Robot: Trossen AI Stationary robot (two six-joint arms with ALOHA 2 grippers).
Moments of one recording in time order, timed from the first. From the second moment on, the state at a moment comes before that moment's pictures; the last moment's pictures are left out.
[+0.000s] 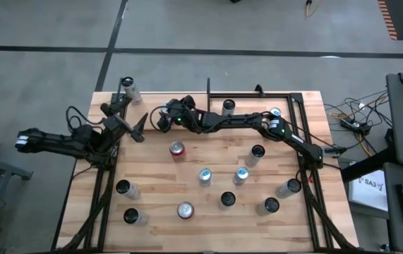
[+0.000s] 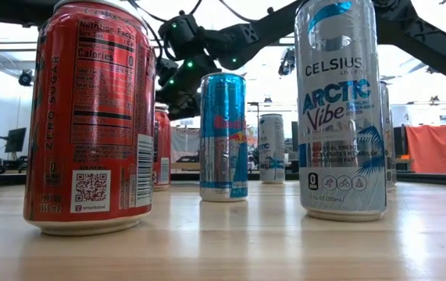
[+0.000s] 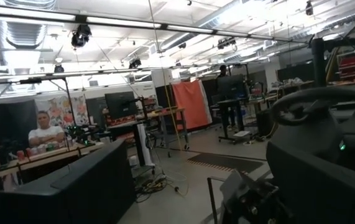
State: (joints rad) left arm -0.09 0.46 0.28 0.65 -0.85 0.53; right arm -0.20 2.40 2.04 -0.03 0.50 0.19
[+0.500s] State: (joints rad) left arm -0.10 0.47 0.28 0.57 -0.88 0.37; right arm -0.20 2.38 2.04 -0.02 0.50 0.16
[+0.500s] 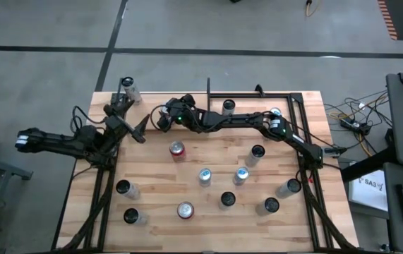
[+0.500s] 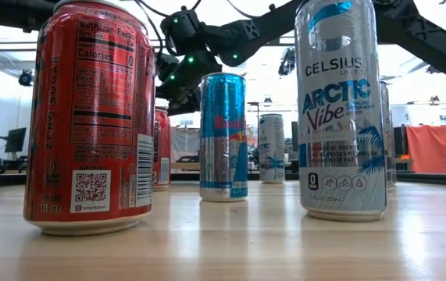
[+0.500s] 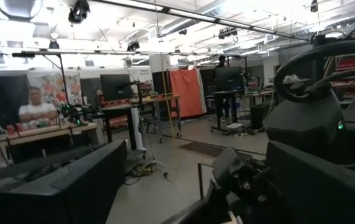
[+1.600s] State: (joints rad) left arm -0.47 0.61 0.30 0.62 -0.76 -0.05; right arm -0.09 2.17 2.04 -0.11 0.49 -0.16
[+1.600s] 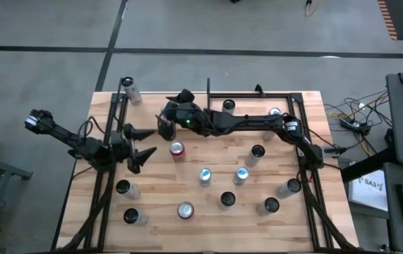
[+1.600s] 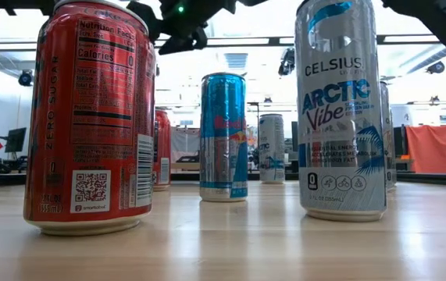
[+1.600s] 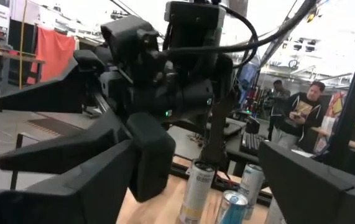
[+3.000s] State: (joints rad) left arm -0.46 0.30 0.40 -0.12 -0.93 -0.02; right arm -0.23 2.27 2.04 -0.38 0.09 -0.02
